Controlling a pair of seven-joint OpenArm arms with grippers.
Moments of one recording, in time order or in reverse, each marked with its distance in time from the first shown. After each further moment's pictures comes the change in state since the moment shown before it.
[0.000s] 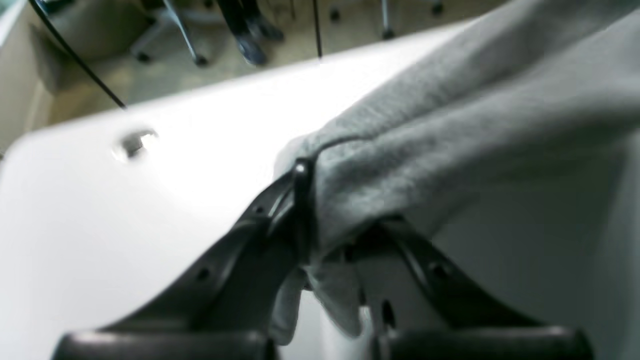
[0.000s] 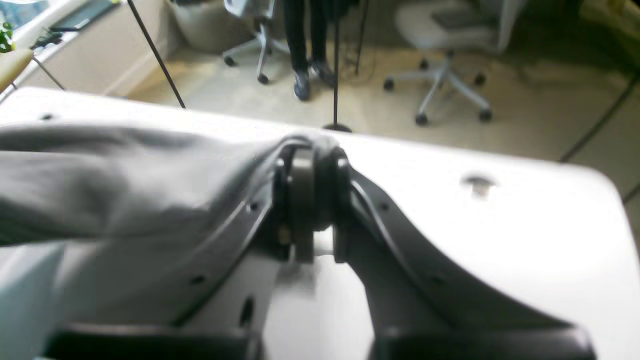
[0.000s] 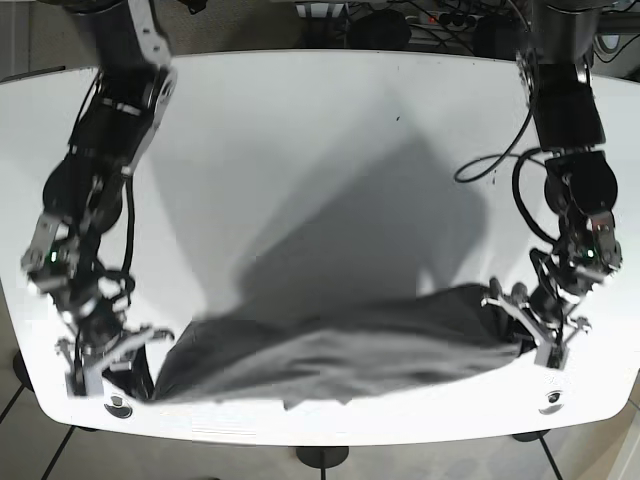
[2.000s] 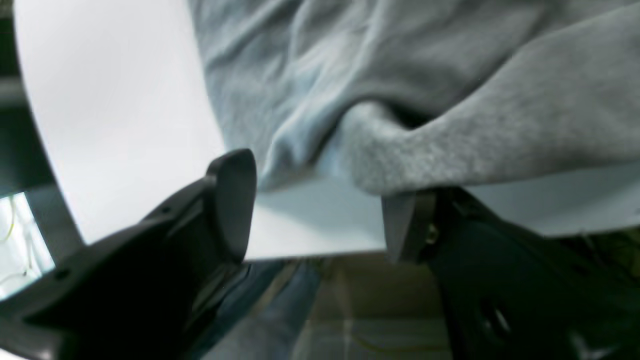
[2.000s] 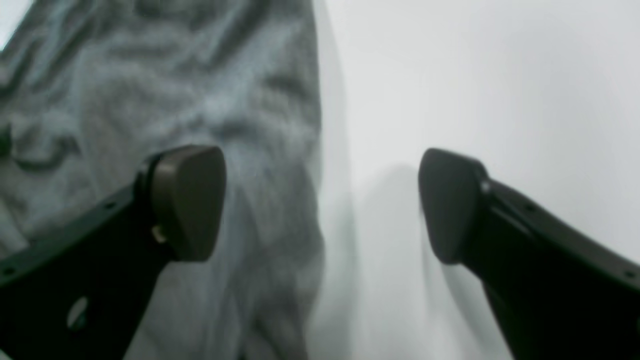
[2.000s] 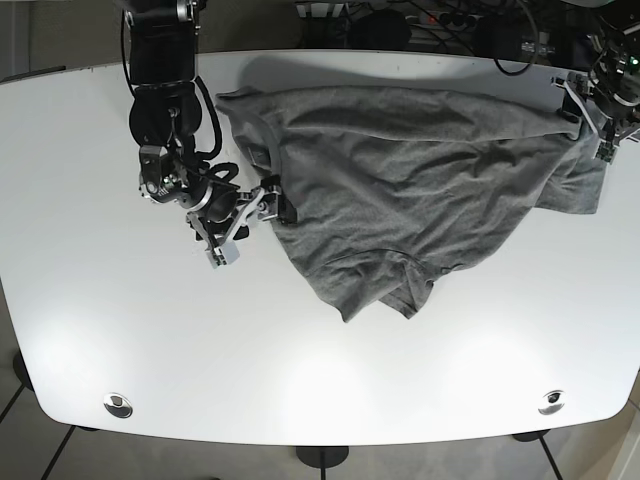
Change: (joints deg) left arm 48.0 0.5 -34.5 26.0 2.4 -15.3 22.7; right arm -17.0 -4.9 -20.0 -21.0 3.4 0.0 2.8
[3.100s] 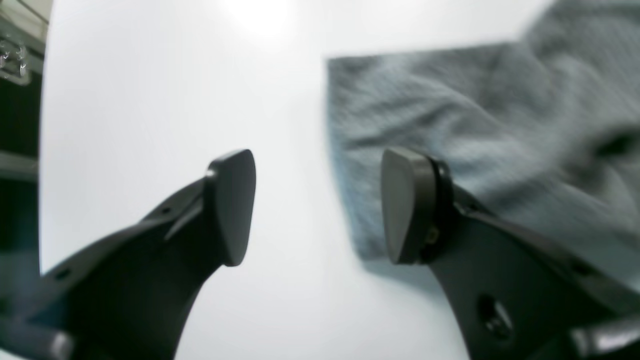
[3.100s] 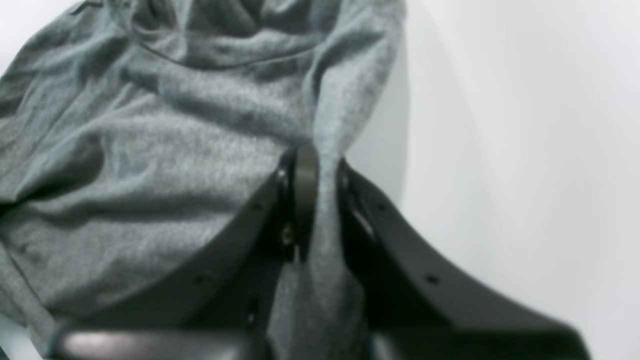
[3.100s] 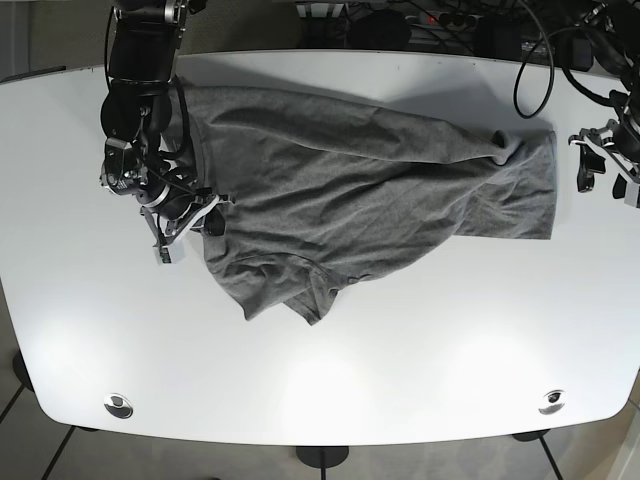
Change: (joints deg) left arm -17.7 0.3 -7.0 -8.7 -10.5 0.0 1.9; right arm -1.8 3.4 11.3 1.4 -0.4 -0.4 0.0
